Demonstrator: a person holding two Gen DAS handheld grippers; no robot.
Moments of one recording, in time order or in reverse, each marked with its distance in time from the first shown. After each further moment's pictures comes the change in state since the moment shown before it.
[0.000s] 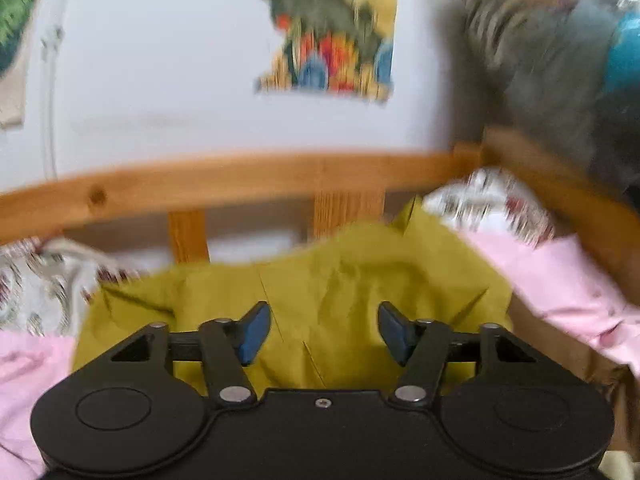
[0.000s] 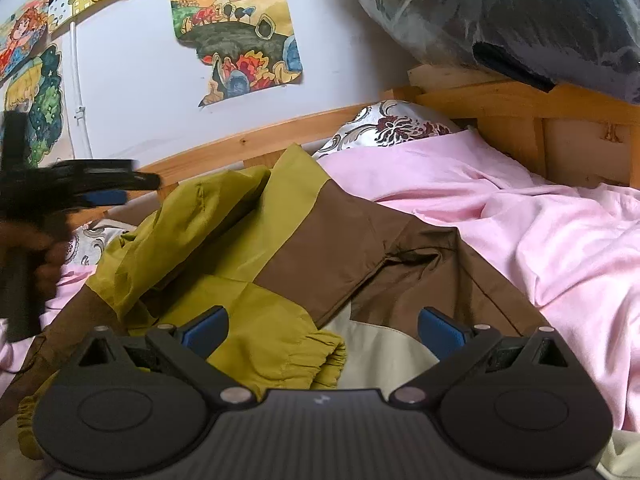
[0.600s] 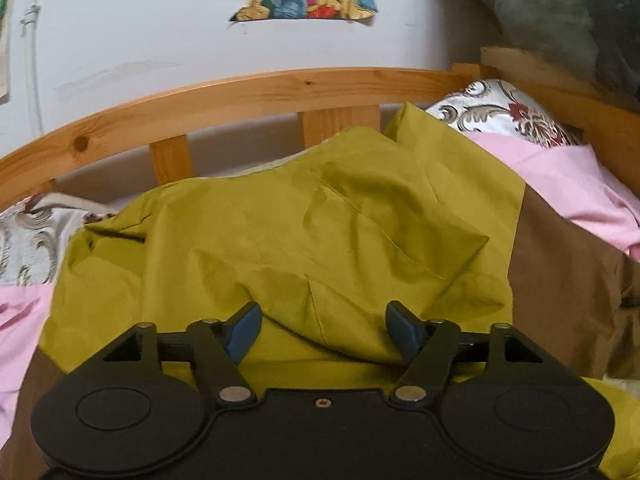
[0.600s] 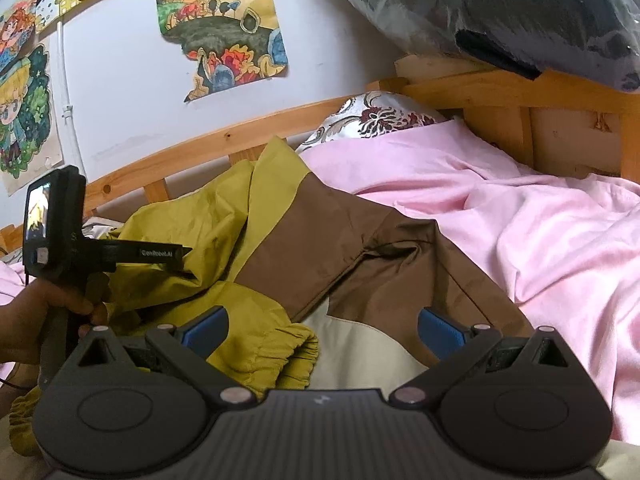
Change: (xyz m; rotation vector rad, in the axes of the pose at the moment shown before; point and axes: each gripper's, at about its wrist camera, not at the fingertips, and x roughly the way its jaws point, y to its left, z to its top) left arm 0.016 -0.025 -0.047 0.080 0.096 0.076; right arm 0.001 -0.011 0.000 0.005 0.021 -0.012
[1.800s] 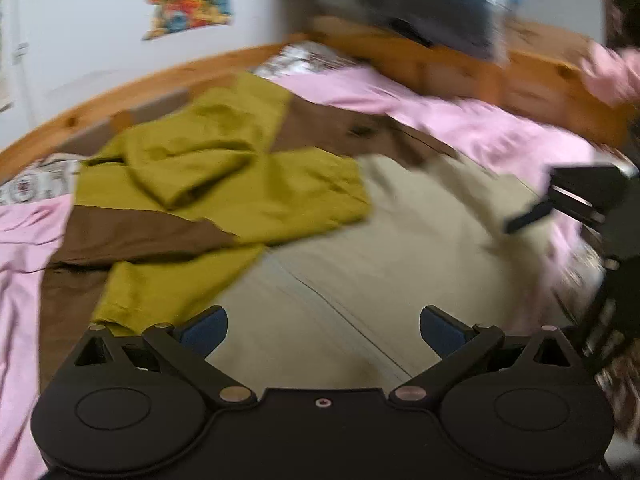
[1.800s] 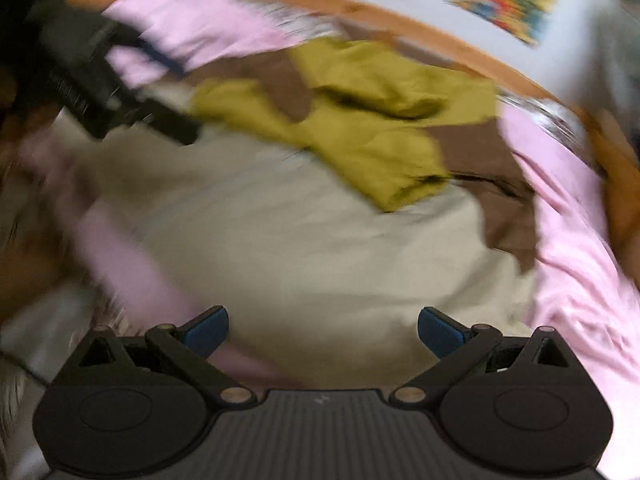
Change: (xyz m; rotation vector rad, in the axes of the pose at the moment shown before) left arm -0.298 -0.072 -0.155 0.204 0.121 -0.268; right arm -0.150 0.029 -0.079 -0.906 0.385 0.313
